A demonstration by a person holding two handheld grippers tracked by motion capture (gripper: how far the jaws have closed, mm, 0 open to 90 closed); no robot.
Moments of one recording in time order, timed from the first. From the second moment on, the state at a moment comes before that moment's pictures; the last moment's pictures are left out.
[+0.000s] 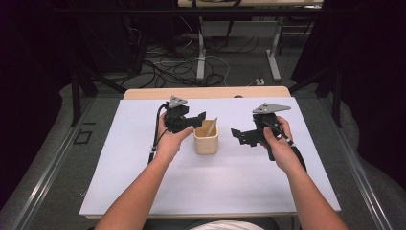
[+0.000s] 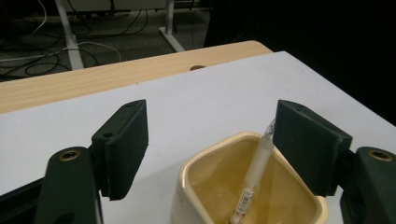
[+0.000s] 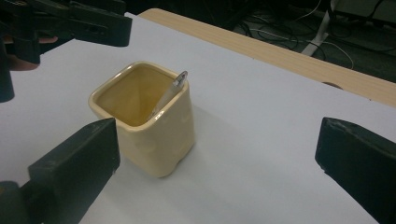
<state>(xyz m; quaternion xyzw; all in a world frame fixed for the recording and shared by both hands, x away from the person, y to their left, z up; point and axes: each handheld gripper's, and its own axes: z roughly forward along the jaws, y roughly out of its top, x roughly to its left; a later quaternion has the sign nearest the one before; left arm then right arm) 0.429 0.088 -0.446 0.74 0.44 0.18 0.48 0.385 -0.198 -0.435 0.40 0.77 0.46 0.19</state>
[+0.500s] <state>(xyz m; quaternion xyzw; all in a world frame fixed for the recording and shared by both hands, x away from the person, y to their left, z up) 0.417 0.124 -0.431 0.74 0.46 0.16 0.47 0.387 -0.200 -0.436 0.41 0.77 0.45 0.19</state>
